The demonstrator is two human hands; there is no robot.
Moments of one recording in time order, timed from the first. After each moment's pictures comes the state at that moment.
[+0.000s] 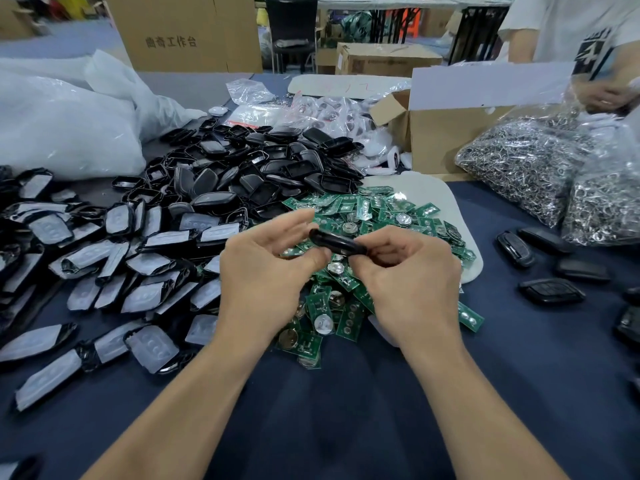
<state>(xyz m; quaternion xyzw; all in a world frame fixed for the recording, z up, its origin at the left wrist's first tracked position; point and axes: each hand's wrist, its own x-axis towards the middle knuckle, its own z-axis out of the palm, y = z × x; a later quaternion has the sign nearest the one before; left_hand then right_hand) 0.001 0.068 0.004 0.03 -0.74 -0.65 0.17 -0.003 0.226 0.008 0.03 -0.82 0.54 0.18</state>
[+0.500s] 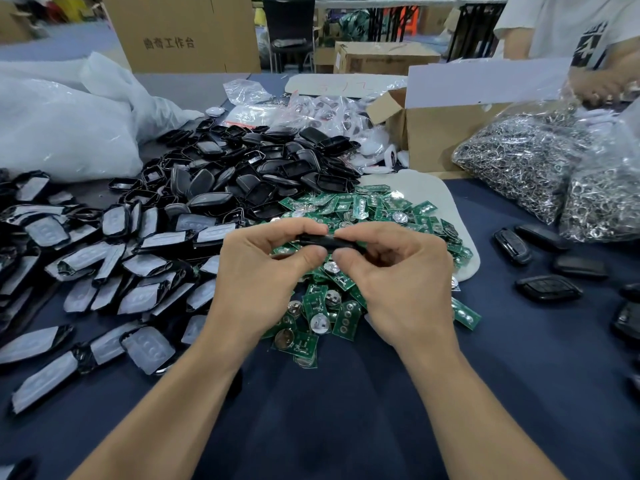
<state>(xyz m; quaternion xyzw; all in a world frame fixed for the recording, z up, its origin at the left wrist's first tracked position) 0.003 0.065 0.011 -0.06 -0.73 -0.66 0.17 -0.001 0.223 0.008 0.09 -0.76 0.62 0.18</state>
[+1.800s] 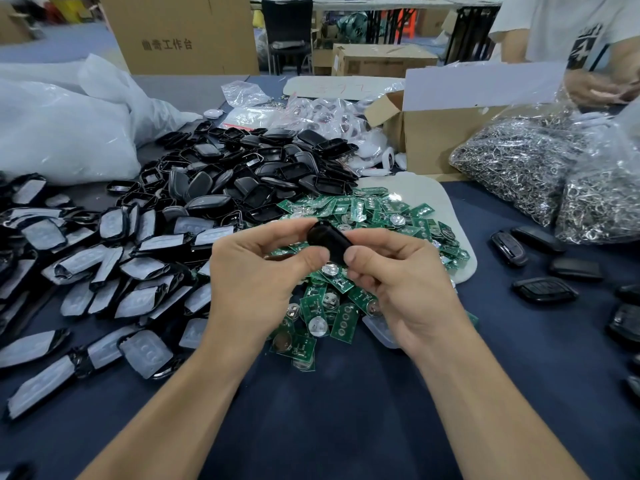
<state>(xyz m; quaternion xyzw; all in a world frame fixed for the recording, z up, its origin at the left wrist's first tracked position) 0.005 0.069 0.008 -0.01 -0.70 -0.68 0.21 -0.009 0.233 0.009 0.02 -0.58 0.81 -0.03</state>
